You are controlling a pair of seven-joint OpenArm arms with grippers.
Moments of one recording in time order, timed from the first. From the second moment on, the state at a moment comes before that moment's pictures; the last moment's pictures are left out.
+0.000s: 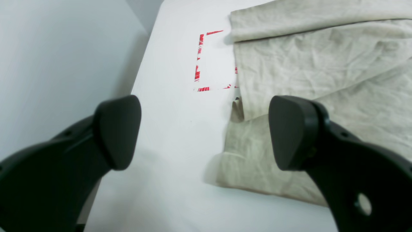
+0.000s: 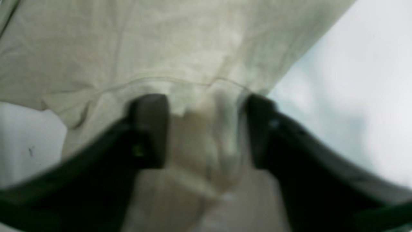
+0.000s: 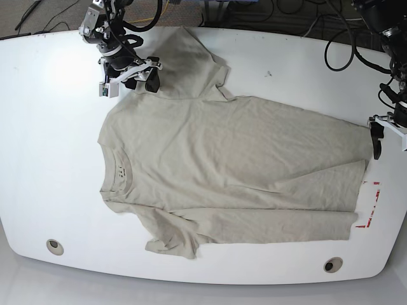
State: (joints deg) left arm 5.7 -23.3 -36.0 82.6 -0.8 -33.2 7.4; right arm -25.3 -6.4 24.2 101.7 26.5 24.6 -45.3
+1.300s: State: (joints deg) left arm 8.2 -23.3 -34.5 82.7 -0.7 -33.2 7.7; right arm -34.7 8.2 32.9 101.1 32.6 25.3 -50.9
